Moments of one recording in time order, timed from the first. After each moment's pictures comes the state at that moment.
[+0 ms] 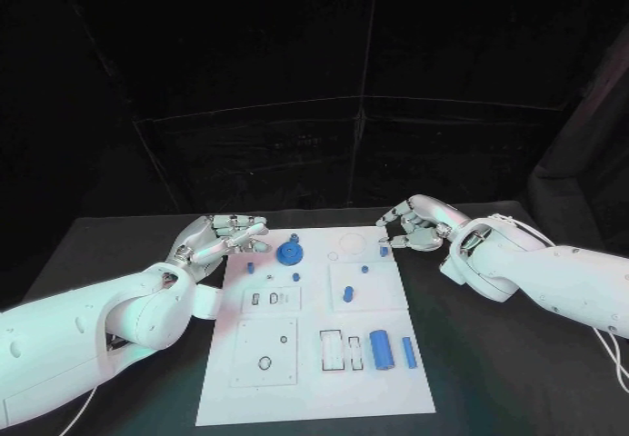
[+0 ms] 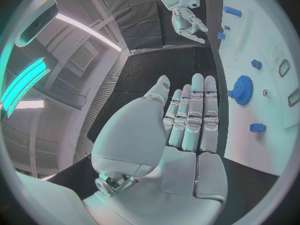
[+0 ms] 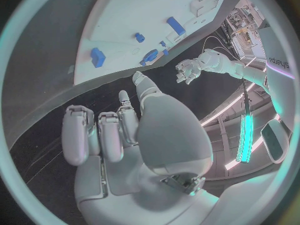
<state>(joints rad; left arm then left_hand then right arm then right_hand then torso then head) 1.20 -0.88 -0.08 1.51 -0.02 -0.23 0.50 1.44 0.00 0.04 0.09 0.05 0.99 0.20 0.12 0.07 1.10 0.14 0.13 0.07 1.21 0.08 0.24 0.20 0.17 1.01 0.19 0.33 0.13 1.24 -0.92 -0.01 1.43 -1.18 -0.39 0.09 1.39 -0.08 0.05 0.07 0.30 0.95 0.16 0.08 0.07 1.43 0.07 1.36 1.31 1.46 0.00 1.53 1.31 0.07 1.45 0.10 1.47 1.31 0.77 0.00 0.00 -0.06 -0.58</state>
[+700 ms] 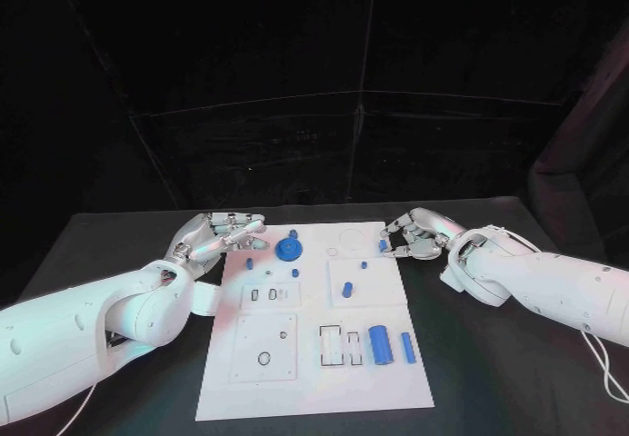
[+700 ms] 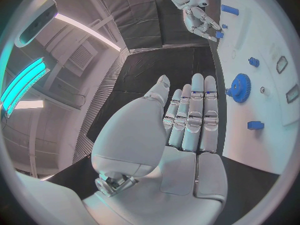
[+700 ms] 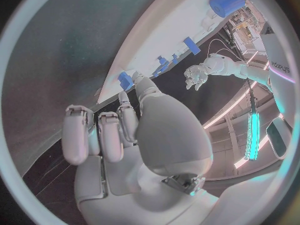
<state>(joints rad) 1.20 -0.87 -0.08 1.49 -0.02 -0.23 0.50 1.44 0.00 0.04 0.09 0.05 0.99 0.20 0.12 0.07 1.10 0.14 0.13 0.07 1.21 0.08 0.24 0.21 0.17 1.01 0.19 0.33 0.13 1.16 -0.86 -0.01 1.28 -1.14 -0.37 0.15 1.40 -0.08 0.04 0.05 0.28 0.94 0.16 0.07 0.07 1.42 0.07 1.35 1.31 1.46 0.00 1.53 1.31 0.07 1.45 0.11 1.47 1.31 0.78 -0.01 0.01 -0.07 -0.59</state>
